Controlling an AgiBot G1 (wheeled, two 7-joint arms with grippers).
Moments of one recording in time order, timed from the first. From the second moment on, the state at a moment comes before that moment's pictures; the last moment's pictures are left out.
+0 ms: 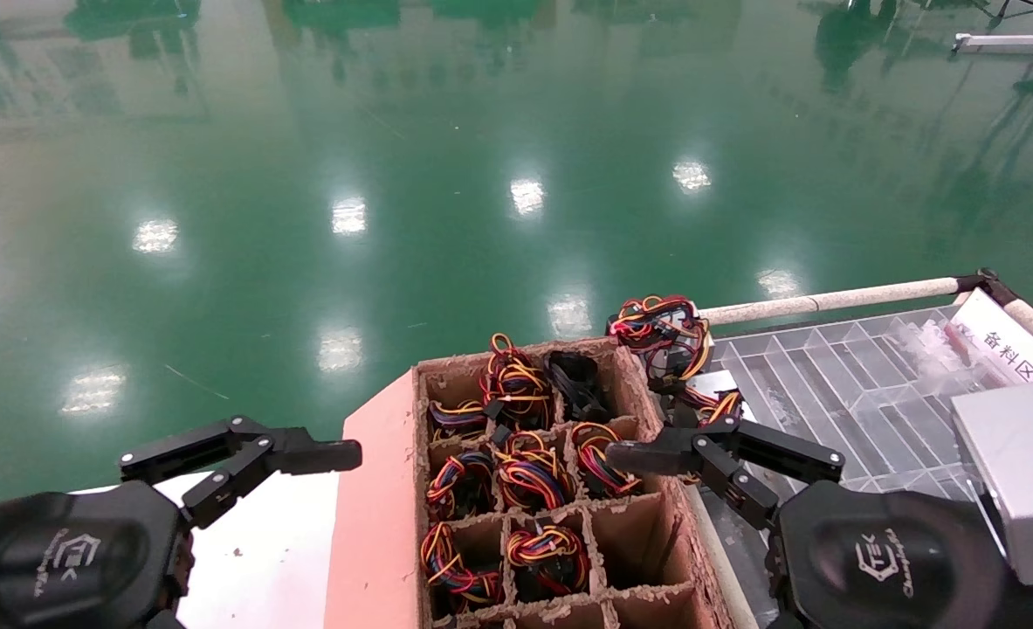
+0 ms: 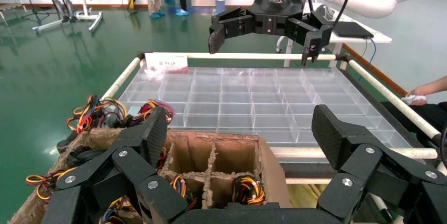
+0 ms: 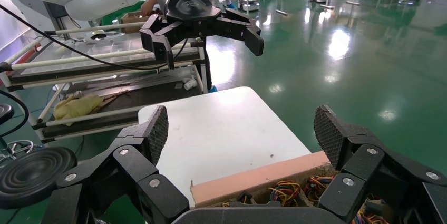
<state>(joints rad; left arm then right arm) -1.08 0.60 0.31 -1.28 0.71 1.48 -0.17 1.08 -0.61 -0.28 1.28 -0.73 -1.49 0.19</state>
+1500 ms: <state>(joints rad) -1.08 0.60 0.31 -1.28 0.71 1.48 -0.17 1.10 -0.63 -0.29 1.25 -0.78 -1.46 0.17</state>
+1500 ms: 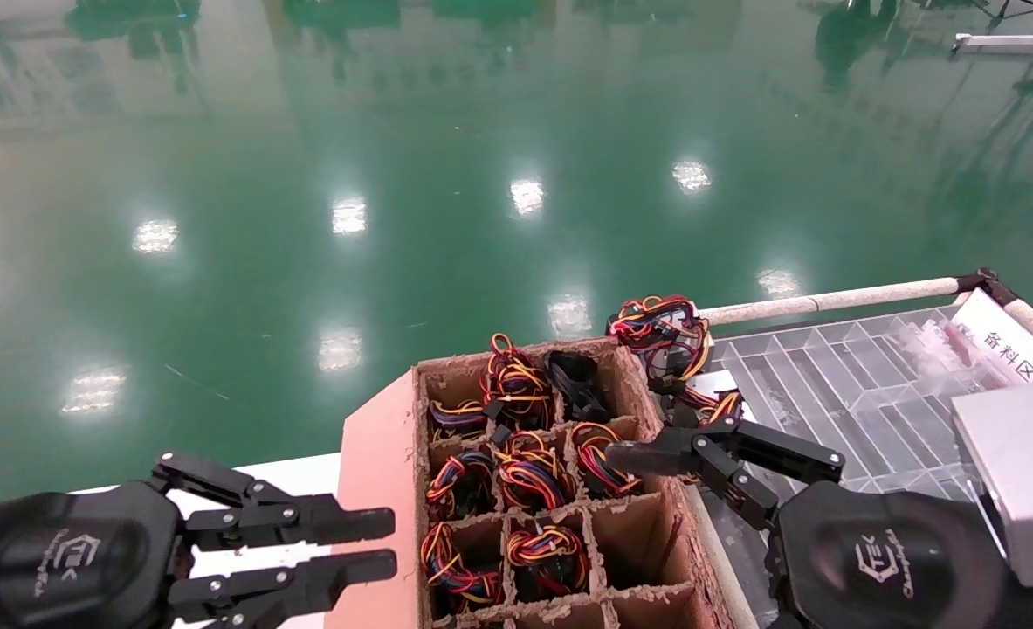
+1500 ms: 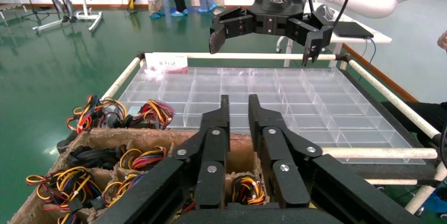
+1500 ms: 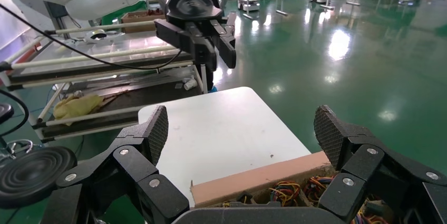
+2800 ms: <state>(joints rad) -1.08 0.60 0.31 -1.28 0.71 1.48 -0.17 1.36 -0.91 -0.54 0.89 -1.39 -1.18 0.10</state>
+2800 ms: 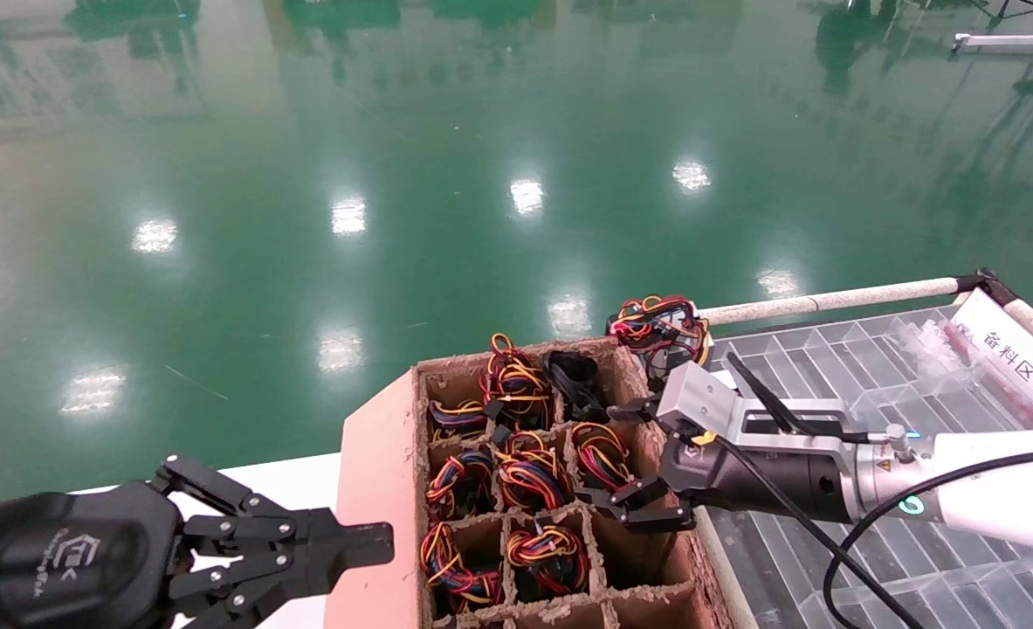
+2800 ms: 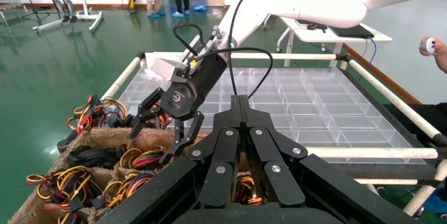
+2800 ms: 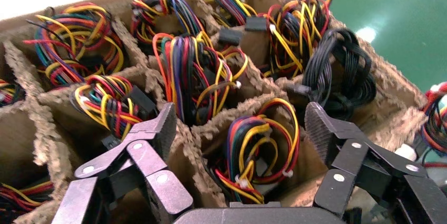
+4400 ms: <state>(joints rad) -1.08 0.60 0.31 -1.28 0.71 1.48 -0.17 1.34 -0.83 -0.46 0.92 -1.23 -1.21 0.19</state>
